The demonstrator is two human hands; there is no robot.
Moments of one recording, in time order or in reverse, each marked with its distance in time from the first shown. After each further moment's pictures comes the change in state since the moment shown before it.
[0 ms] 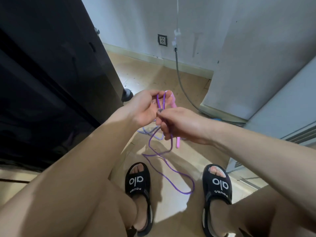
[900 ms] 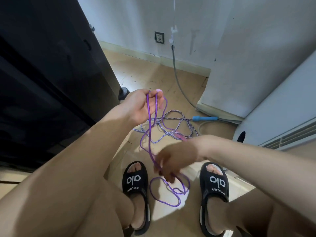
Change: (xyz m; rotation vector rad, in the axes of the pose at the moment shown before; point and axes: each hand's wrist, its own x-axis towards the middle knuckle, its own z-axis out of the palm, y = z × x) left_hand 0.010 0.004 -0.009 0.056 0.095 0.064; right_hand -0.019 0.036 0.025 -0.628 -0.506 0.308
